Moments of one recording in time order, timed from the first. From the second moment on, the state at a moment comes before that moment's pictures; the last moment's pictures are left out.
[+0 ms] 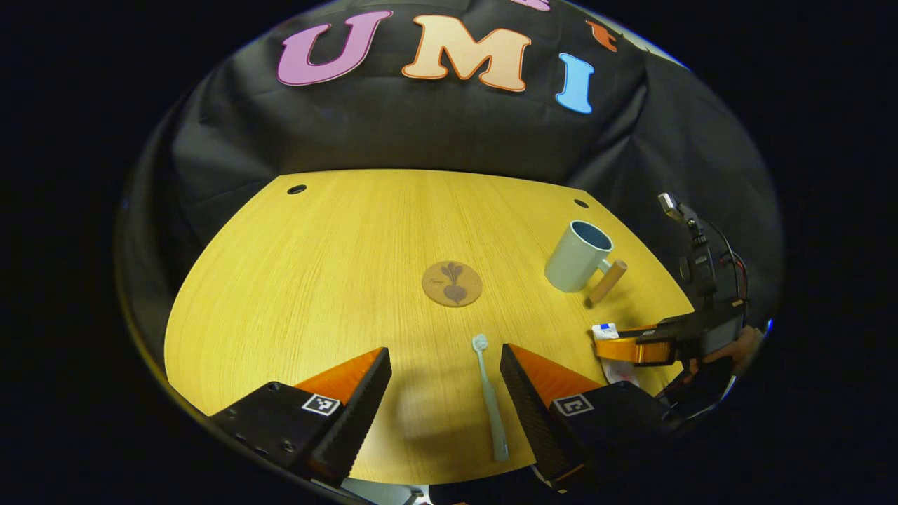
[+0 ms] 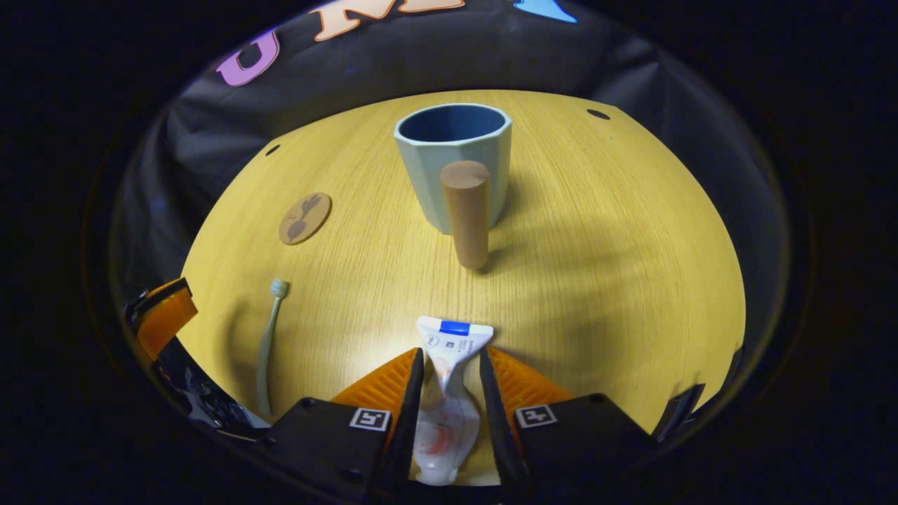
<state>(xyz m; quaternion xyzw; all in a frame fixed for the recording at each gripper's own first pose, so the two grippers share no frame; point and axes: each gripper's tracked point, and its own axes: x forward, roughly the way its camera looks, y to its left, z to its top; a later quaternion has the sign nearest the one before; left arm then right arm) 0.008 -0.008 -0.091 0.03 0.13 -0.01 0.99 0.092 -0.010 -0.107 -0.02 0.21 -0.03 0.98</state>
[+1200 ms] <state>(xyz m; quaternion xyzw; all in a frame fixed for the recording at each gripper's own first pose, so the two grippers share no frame) 0.030 -0.043 -0.179 0.06 0.32 -0.04 0.94 0.093 -0.013 -0.105 0.02 0.21 -0.02 0.98</state>
